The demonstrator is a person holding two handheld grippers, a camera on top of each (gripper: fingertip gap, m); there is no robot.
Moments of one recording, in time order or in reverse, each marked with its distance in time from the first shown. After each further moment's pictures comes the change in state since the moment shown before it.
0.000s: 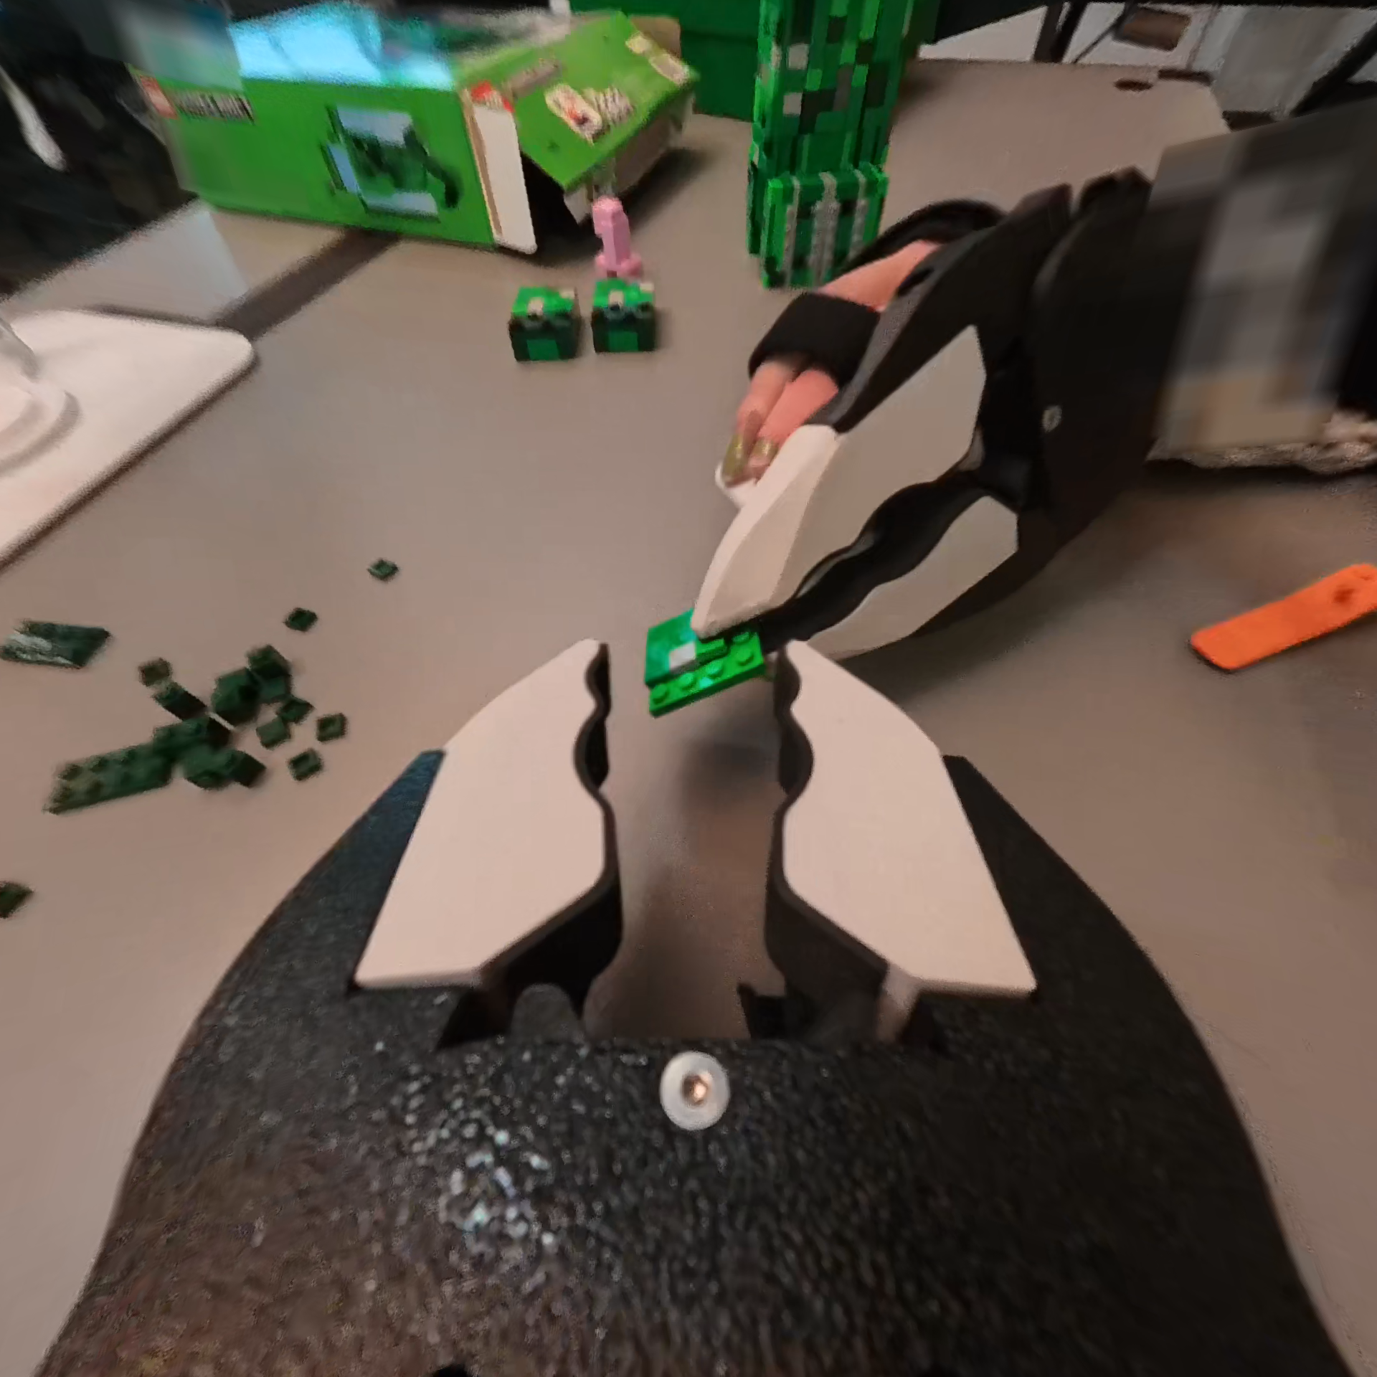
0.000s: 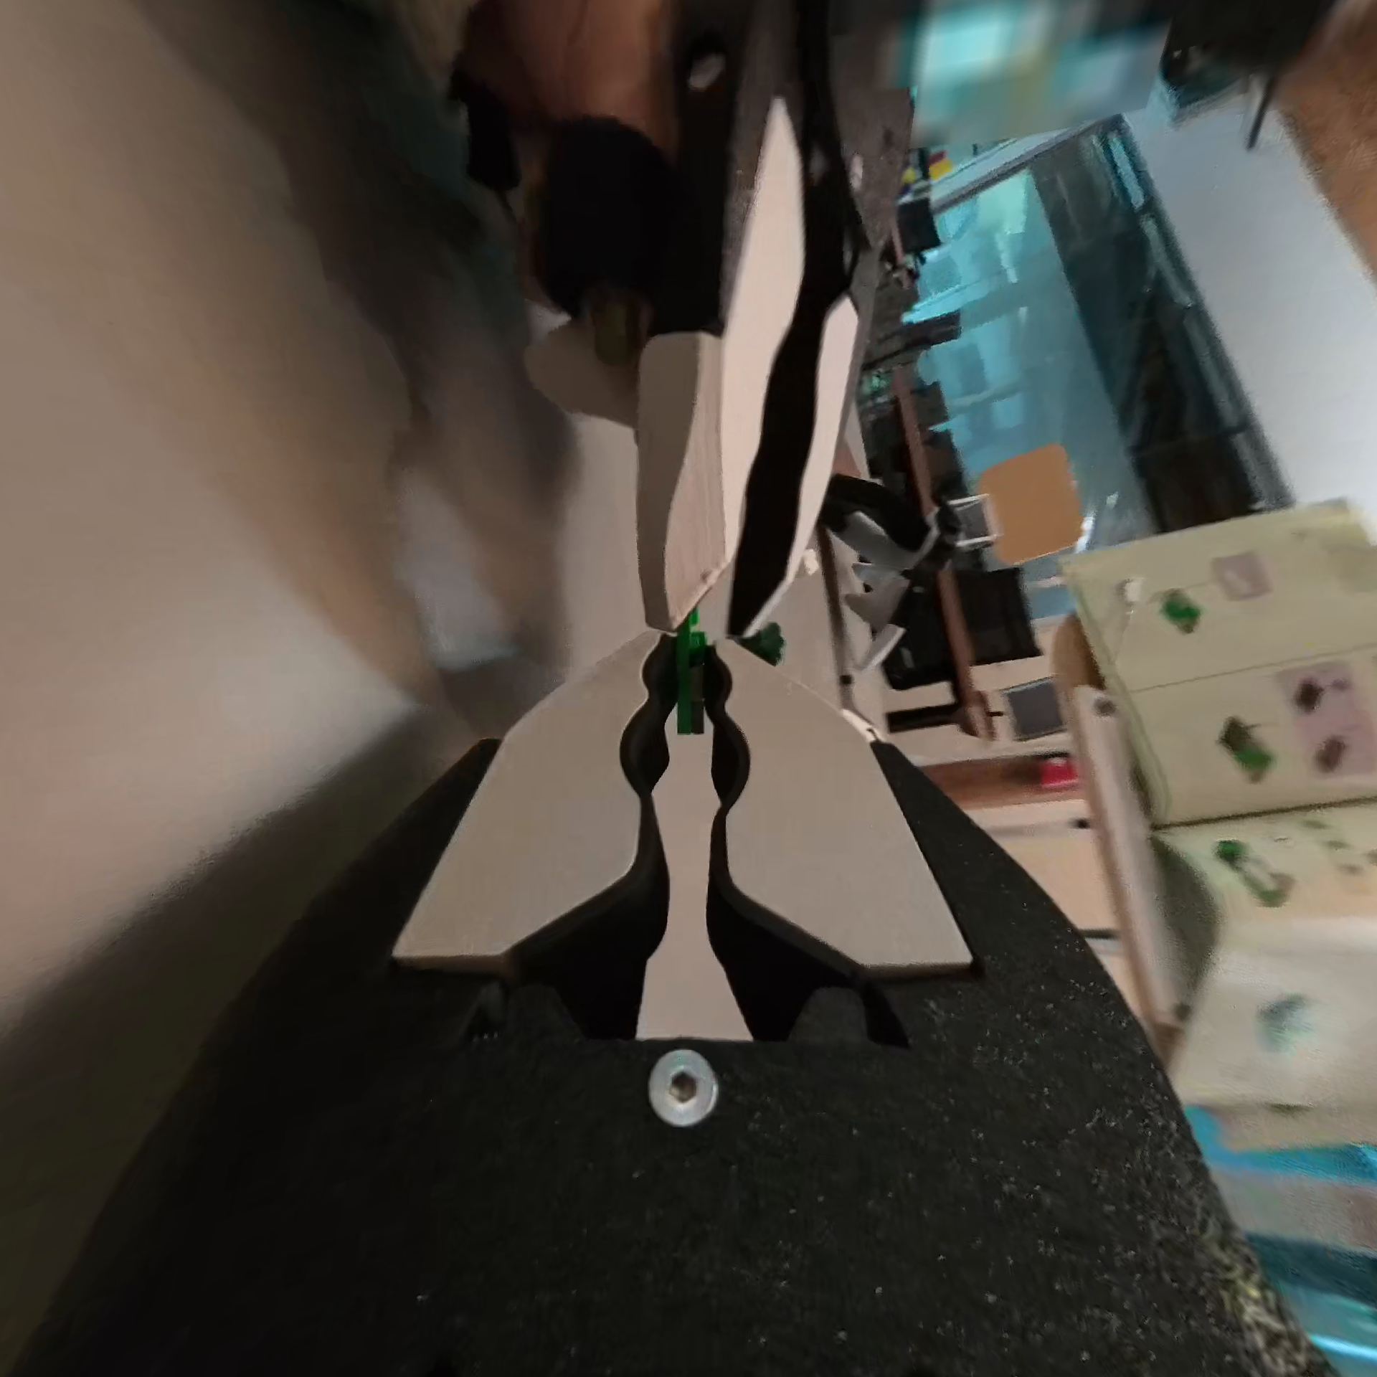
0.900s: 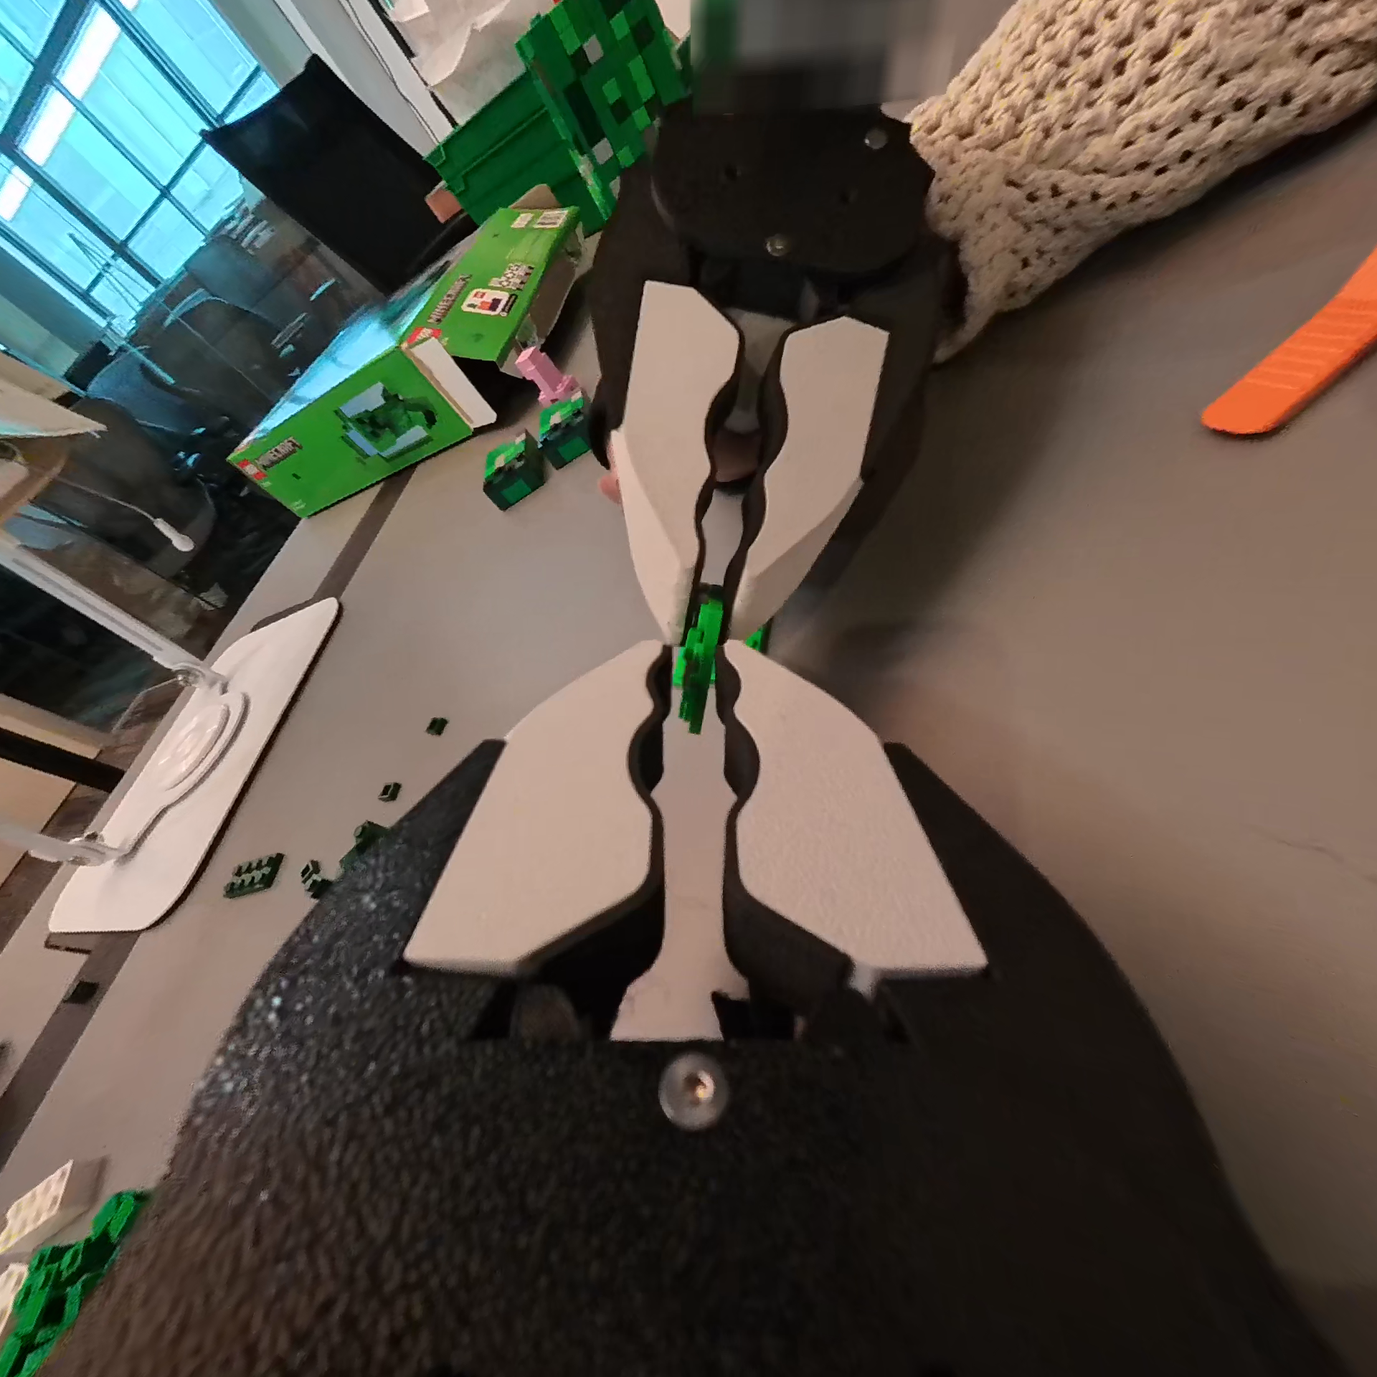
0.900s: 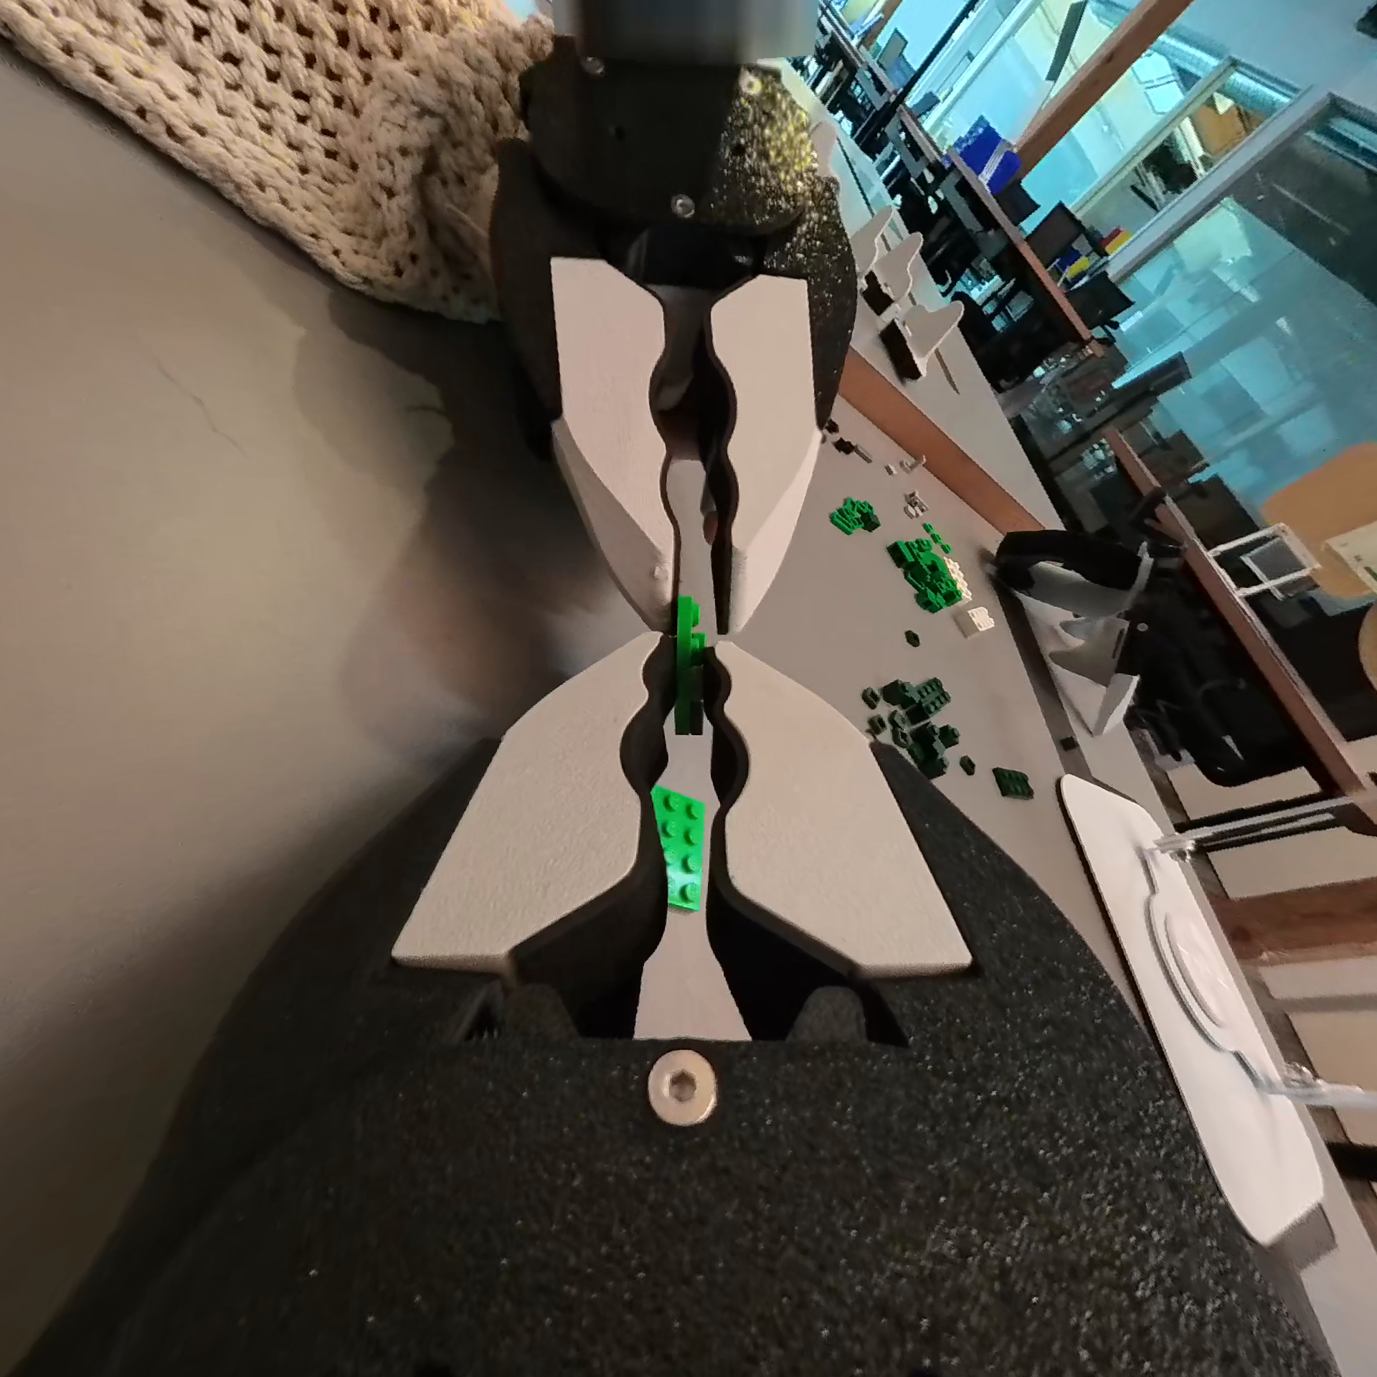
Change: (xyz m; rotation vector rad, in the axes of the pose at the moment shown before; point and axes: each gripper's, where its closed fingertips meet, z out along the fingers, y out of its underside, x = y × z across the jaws) left arm 0.025 -0.002 0.000 0.091 -0.029 0.507; right arm -0.007 -0.012 -0.018 0.239 -0.259 0.333
